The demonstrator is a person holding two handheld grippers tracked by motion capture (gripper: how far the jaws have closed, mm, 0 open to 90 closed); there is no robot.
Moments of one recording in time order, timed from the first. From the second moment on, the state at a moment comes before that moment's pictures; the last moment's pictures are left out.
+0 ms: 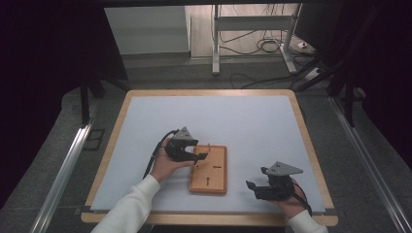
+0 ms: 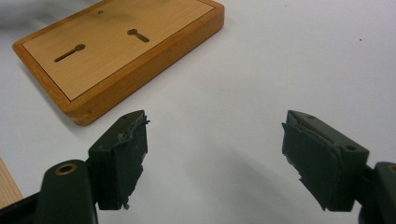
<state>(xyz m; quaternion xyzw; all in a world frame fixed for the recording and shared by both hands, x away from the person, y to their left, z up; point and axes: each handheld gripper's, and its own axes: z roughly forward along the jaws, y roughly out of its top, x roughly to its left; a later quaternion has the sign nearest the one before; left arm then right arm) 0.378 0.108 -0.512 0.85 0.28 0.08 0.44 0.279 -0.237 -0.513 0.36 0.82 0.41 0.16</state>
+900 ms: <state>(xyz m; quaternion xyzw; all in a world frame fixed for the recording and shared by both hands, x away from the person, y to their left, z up) 0.396 0.083 -0.518 0.86 0.26 0.10 0.43 0.279 -0.239 -0.514 0.36 0.82 0.40 0.17</state>
